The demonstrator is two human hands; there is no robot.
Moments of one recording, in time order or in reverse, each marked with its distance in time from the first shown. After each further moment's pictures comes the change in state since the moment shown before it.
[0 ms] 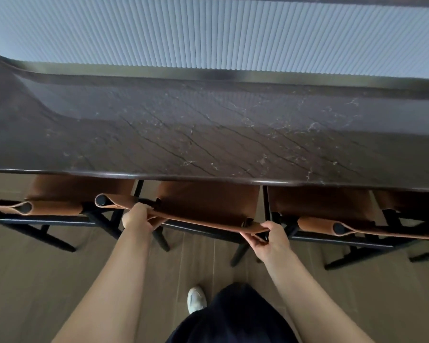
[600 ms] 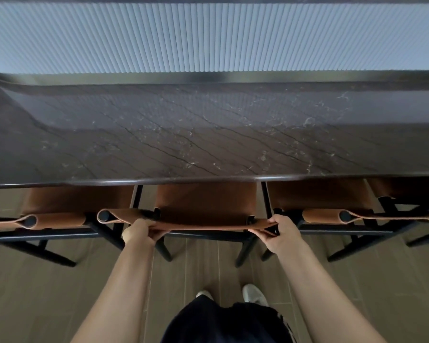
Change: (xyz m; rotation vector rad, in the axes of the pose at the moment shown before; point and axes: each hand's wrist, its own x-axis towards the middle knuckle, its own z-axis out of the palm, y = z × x) left_hand 0.010 -0.006 -0.031 -0.024 -0.030 -0.024; right_hand 0.007 0.000 0.001 -0.042 0.019 -0.054
